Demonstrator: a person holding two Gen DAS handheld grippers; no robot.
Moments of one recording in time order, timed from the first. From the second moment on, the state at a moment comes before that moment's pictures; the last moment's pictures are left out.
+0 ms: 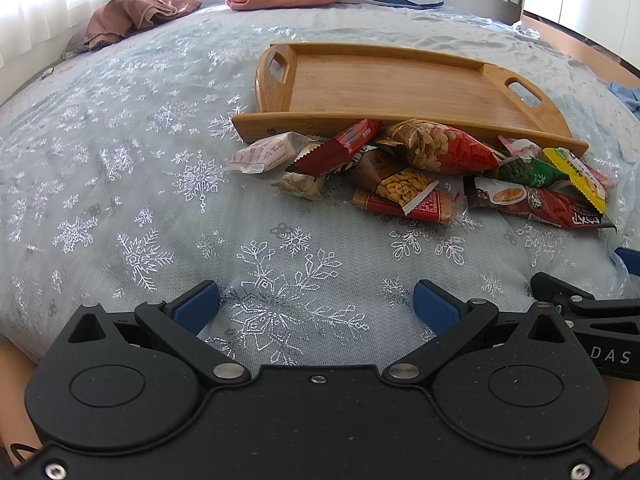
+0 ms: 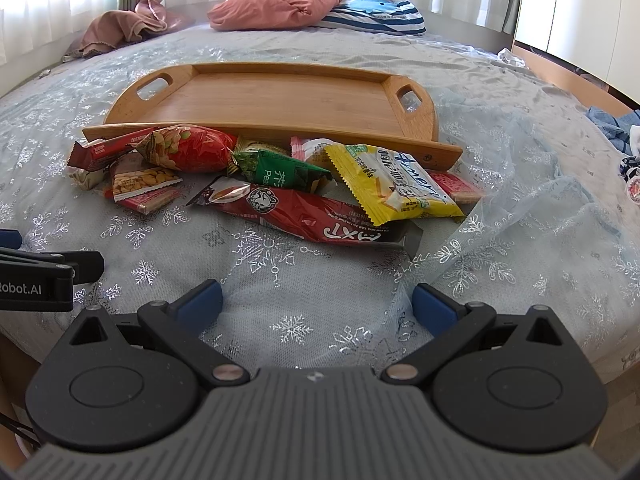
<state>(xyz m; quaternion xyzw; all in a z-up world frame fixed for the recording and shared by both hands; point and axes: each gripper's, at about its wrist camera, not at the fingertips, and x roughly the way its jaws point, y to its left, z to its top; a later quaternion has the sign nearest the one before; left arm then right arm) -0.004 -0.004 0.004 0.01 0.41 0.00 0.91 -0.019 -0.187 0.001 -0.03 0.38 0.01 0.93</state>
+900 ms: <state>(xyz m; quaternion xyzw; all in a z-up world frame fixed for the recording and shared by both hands) -0.002 -0.003 0.007 0.02 0.41 -0.01 0.91 -0.025 -0.189 -0.001 -0.05 0.35 0.04 0.93</state>
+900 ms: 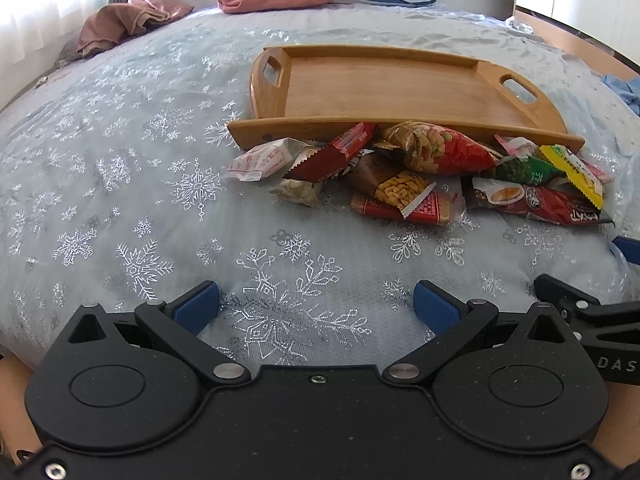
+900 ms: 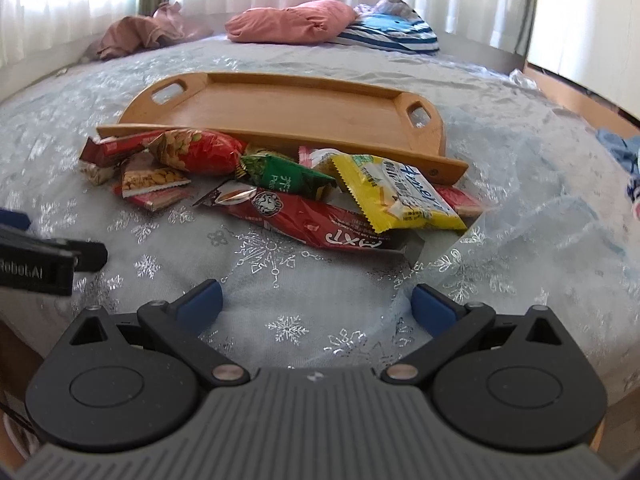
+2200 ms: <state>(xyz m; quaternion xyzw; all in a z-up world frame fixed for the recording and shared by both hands) 0.058 -0.030 0.010 -0.02 0.36 -0.05 0.93 0.061 -0.255 0.008 0.02 0.34 0.05 0.94</state>
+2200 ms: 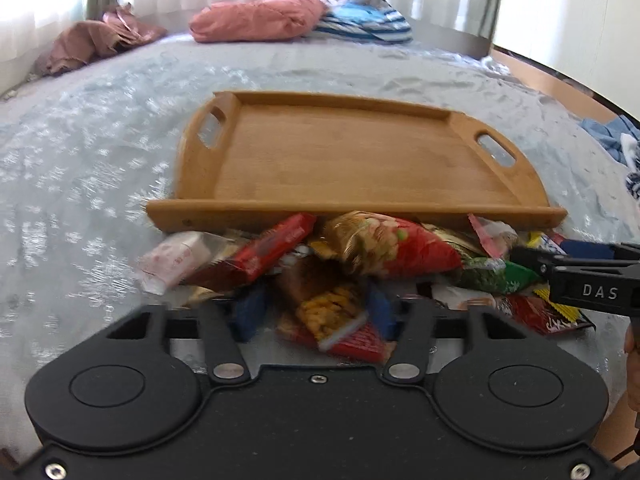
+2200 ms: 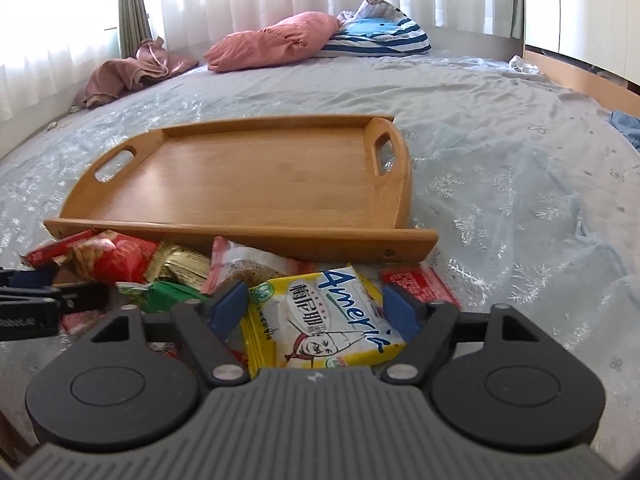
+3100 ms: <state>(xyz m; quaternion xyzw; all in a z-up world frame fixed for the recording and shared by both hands) -0.004 -0.011 0.057 -0.05 0.33 -0.10 0.94 0.012 -0.235 0.059 0.03 0.26 0.07 0.96</state>
